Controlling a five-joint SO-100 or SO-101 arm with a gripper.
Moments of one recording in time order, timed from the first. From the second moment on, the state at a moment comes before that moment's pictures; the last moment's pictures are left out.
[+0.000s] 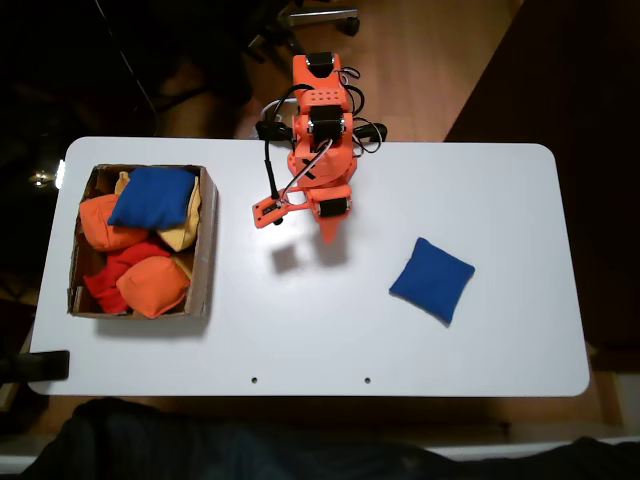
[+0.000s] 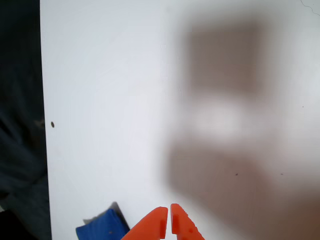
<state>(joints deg) -3.5 188.7 169.6 77.2 -11.3</state>
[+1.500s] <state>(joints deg) -4.0 188.7 169.6 77.2 -12.0</state>
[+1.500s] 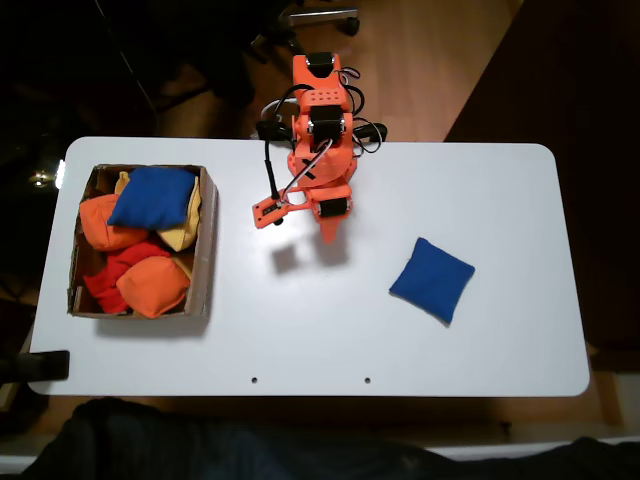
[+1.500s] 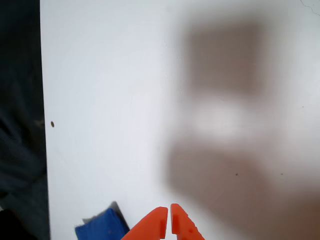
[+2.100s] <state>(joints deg) 0.3 188.8 169.6 77.2 -8.9</state>
